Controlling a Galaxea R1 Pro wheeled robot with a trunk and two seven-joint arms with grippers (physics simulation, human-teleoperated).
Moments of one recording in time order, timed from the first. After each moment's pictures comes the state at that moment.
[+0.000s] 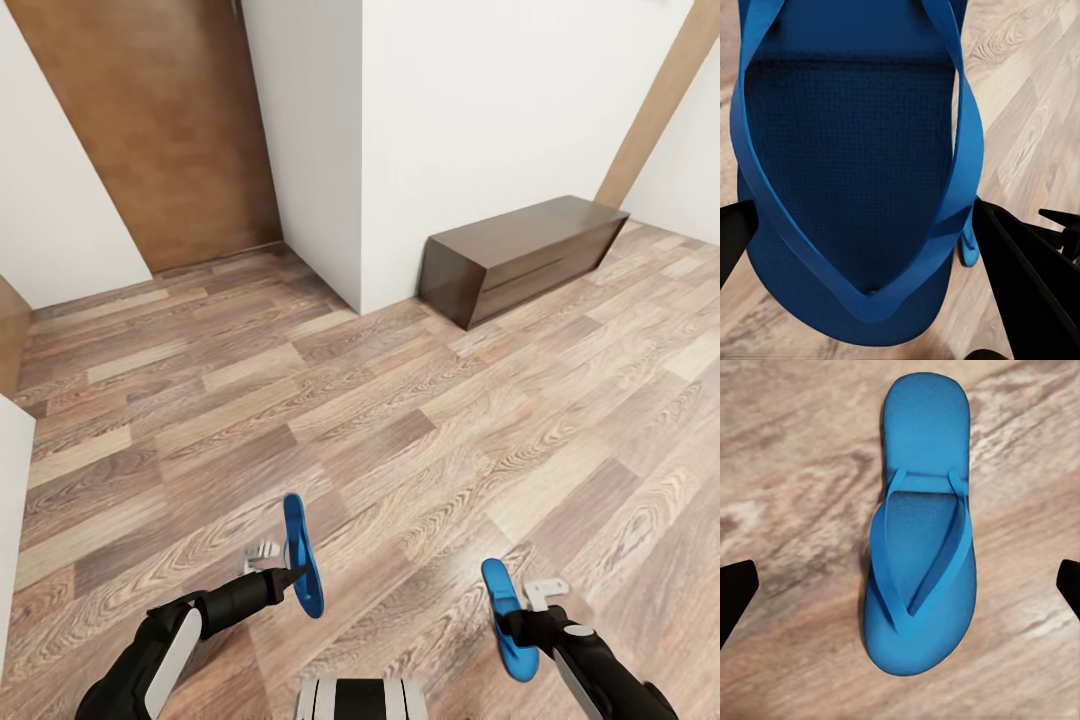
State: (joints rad) left arm -0.34 0.06 0.01 -0.98 0.36 0.50 -0.66; right arm -0.41 -0.20 0.12 -0.66 -0.06 0.26 0.09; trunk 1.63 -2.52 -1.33
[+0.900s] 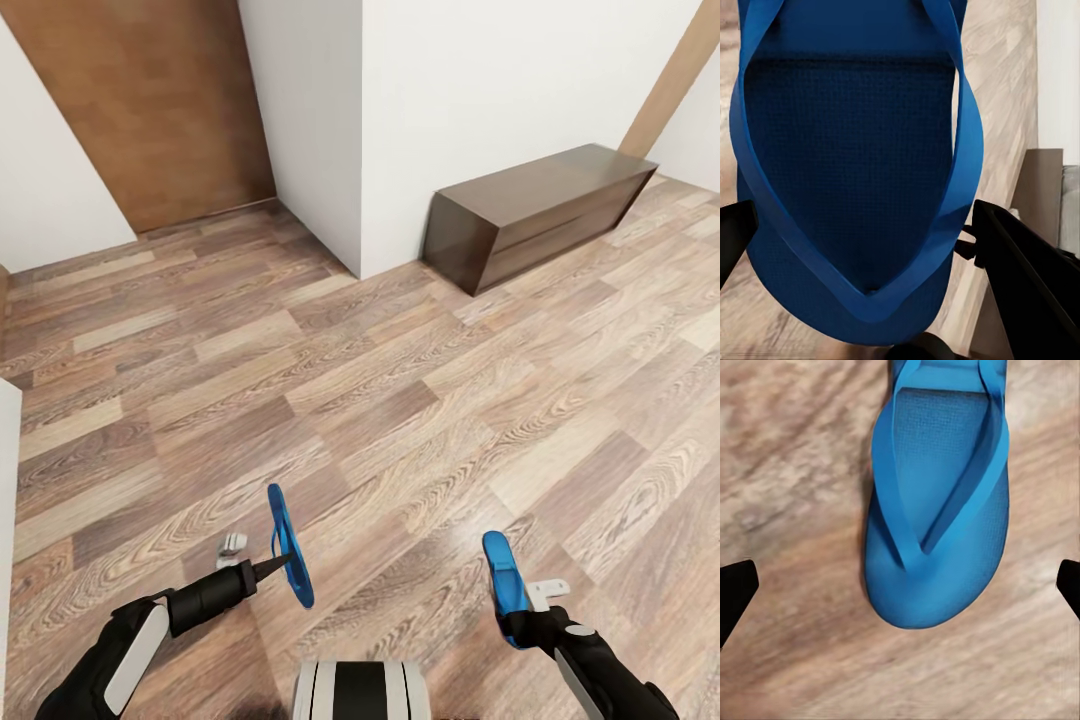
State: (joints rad) left arm -0.34 0.16 0.01 -0.98 0.55 0.56 -0.85; right arm -0.41 -0.20 0.11 -0.66 -0.07 0.27 0.09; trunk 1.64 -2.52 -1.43
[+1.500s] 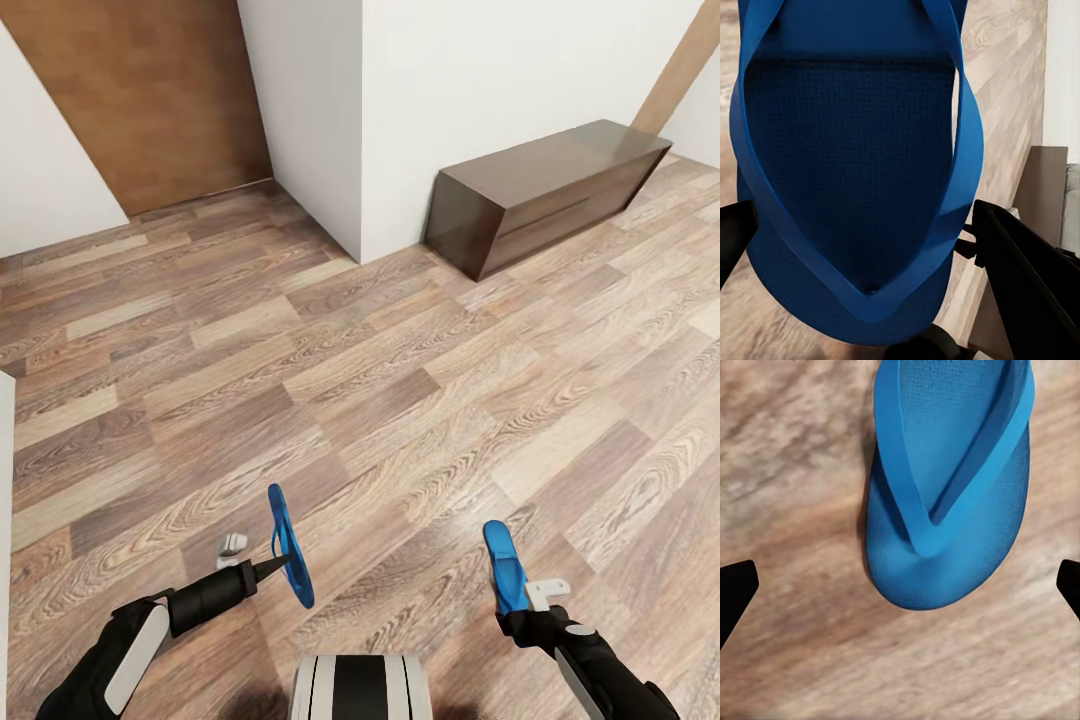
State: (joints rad) left arm -0.34 0.16 0.01 -0.98 0.55 0.56 -0.85; right arm -0.41 -0.21 0.11 -0.66 -0.07 0.27 0.09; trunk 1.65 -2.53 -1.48
